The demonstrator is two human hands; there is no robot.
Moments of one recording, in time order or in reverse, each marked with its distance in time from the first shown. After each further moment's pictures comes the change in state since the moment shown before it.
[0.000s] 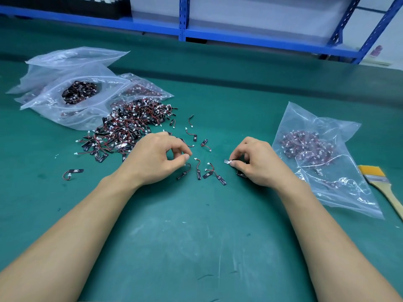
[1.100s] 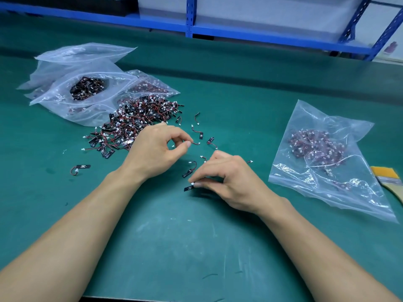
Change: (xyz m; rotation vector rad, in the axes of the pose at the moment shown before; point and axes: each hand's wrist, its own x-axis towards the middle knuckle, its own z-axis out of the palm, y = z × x) left_hand 0.003 -0.003 -0.003 0.043 0.158 -0.012; right_hand -0.025 -0.070 0.027 0.297 0.039 -0.576
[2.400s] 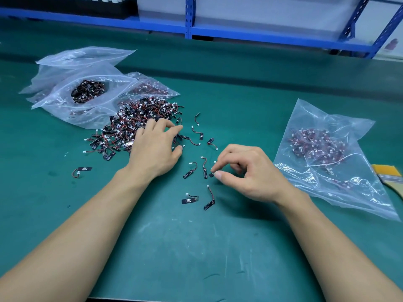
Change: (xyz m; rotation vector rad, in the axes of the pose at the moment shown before) left_hand 0.004 -0.026 0.022 0.504 -0.143 -0.209; right_hand -0.014 0.014 -0.026 0.085 0.052 0.248
